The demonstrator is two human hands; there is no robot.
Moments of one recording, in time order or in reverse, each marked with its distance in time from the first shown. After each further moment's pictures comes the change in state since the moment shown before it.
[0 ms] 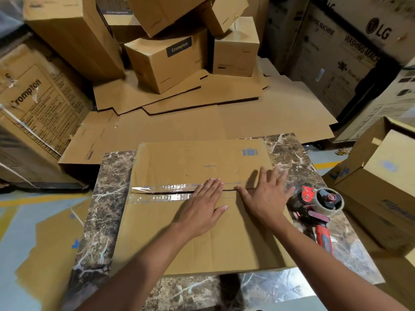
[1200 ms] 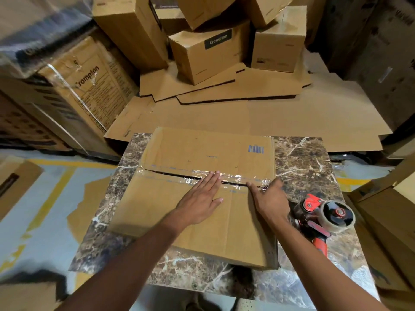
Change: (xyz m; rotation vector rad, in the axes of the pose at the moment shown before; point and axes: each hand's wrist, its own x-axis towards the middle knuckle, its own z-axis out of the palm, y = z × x) left_hand 0.004 0.042 0.017 0.017 -0.095 -0.226; right_hand 0.021 0.054 0.009 0.469 -0.119 0.048
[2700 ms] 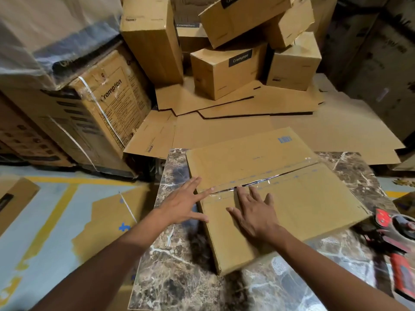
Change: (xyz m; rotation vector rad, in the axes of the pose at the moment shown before) left_hand -0.089 -0.269 -0.058 0.071 -0.124 0.063; right_hand -0.101 -0.181 0.143 -0.603 -0.207 -0.618
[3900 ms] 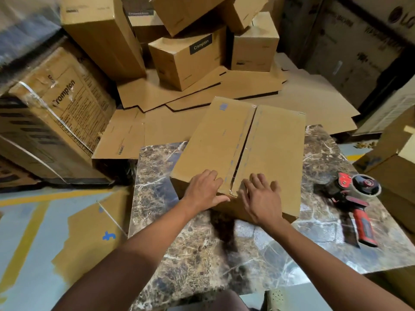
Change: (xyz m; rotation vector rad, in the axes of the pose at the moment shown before) left_hand 0.074 0.102 0.001 0.148 0.381 0.229; right_hand -0.040 0.058 0.013 -0.021 0.299 0.227
